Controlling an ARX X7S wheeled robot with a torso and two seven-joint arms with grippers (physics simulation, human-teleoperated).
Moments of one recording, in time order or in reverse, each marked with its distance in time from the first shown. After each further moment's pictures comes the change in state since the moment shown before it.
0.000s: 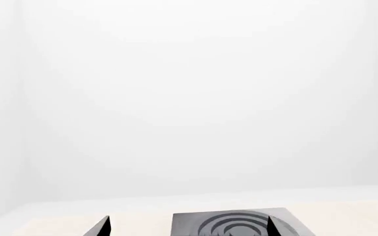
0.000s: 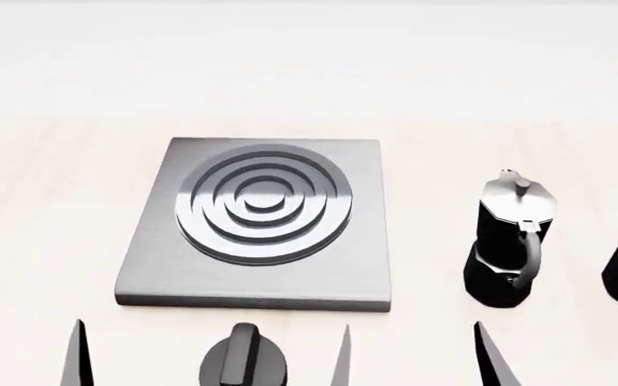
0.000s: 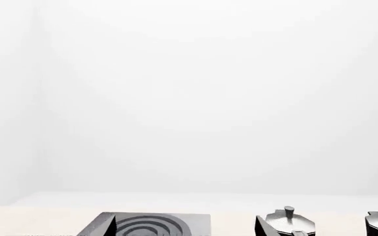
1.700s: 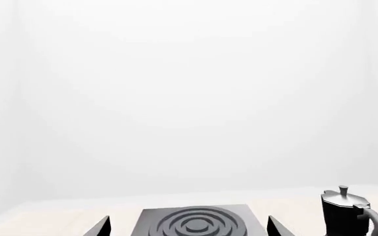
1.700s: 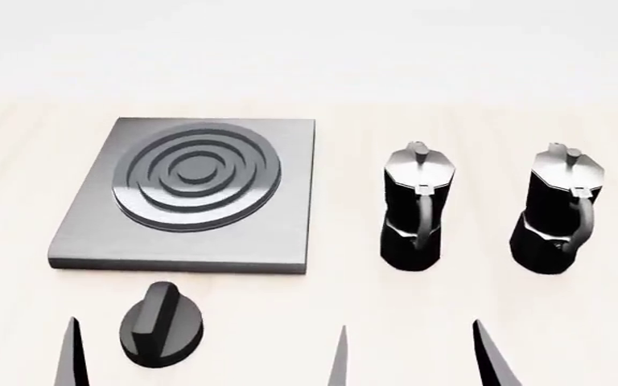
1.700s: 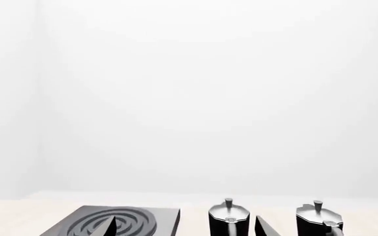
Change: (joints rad) left arm 0.017 0.062 -0.053 0.017 0.032 -0.016 0.075; right arm -0.016 -0.050 0.034 -0.033 -0.034 0.030 -0.069
